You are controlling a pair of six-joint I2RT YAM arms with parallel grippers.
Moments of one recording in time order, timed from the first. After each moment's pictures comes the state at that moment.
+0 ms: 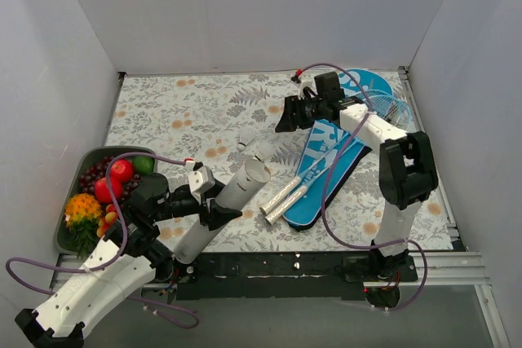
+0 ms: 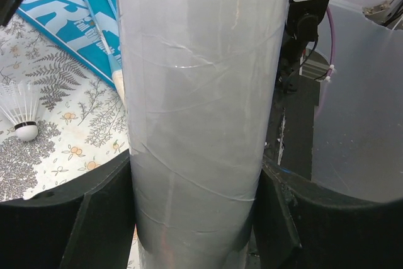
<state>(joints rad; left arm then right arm) -0.66 0.47 0.54 -0.24 0.64 -0.04 0.39 1.83 1.41 -0.33 -0.65 0.18</state>
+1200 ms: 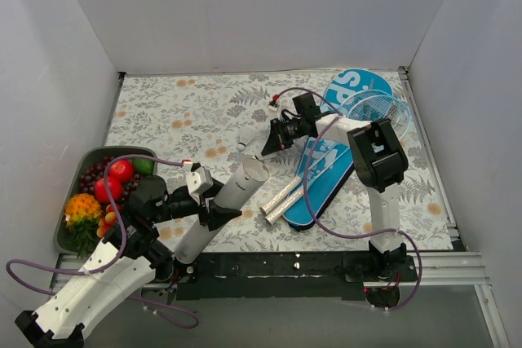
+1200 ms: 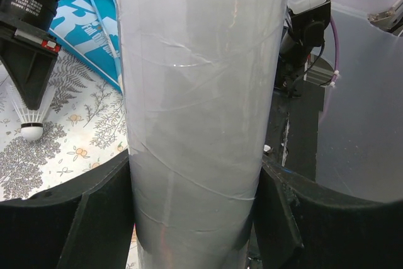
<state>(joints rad) -0.66 0.44 0.52 -0.22 0.62 -0.05 0.47 2.15 1.43 -0.16 -0.95 0.18</state>
